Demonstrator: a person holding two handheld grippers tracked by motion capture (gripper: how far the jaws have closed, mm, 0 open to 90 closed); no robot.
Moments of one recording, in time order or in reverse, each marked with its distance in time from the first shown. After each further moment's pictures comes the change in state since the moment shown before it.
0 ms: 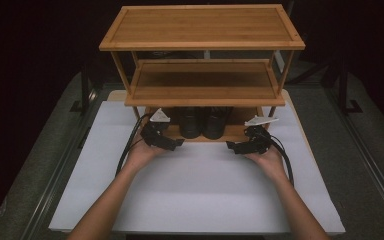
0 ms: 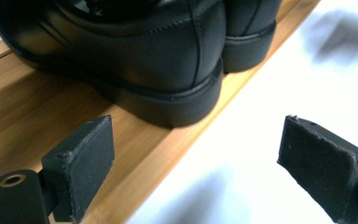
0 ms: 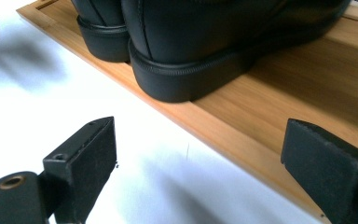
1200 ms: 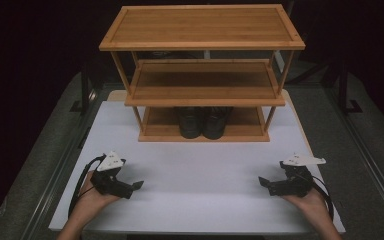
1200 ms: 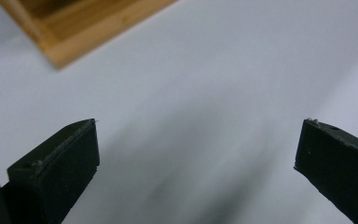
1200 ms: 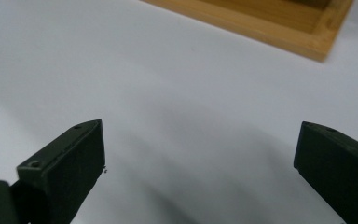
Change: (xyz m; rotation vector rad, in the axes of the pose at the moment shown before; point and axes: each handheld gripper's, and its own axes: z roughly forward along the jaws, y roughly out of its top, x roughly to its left) left arm -0.036 -0.126 -0.120 0.034 0.078 -0.036; right arm 0.012 -0.098 -0.106 0.017 -0.080 0.025
